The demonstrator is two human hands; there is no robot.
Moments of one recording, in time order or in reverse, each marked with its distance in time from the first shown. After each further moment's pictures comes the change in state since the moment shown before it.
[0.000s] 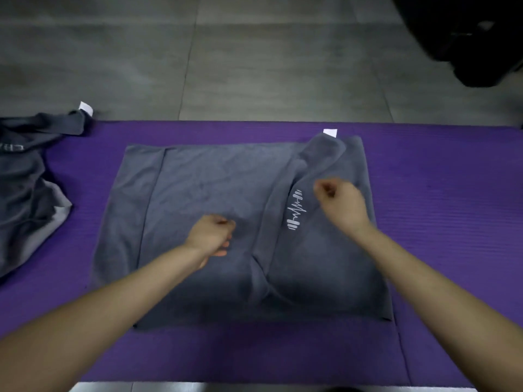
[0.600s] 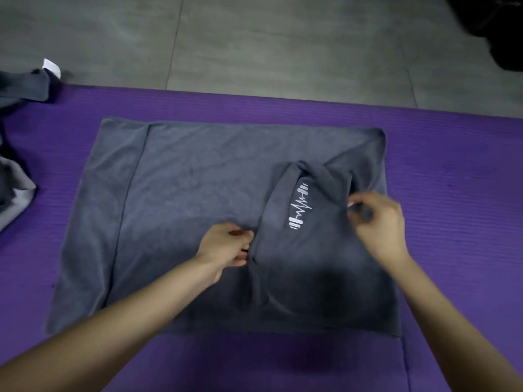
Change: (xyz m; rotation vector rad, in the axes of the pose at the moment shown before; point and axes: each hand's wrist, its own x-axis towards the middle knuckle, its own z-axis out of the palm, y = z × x) left_hand 0.024 -0.016 0.038 -0.185 -0.089 -0.122; right_hand 0.008 0.078 0.004 -0.123 0.150 -0.301
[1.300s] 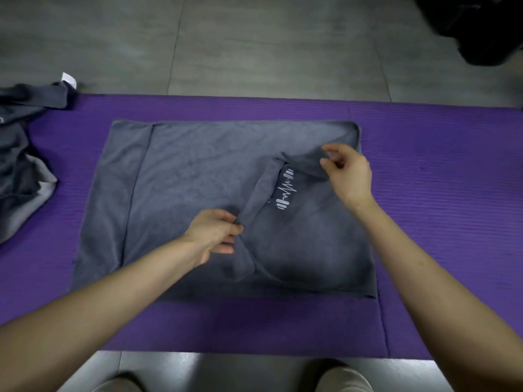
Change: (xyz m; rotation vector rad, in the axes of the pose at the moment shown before) left_hand -0.050 0.007 -0.006 0.007 -0.021 0.006; right_hand 0.027 -0.047 -0.021 0.254 0.033 0.250
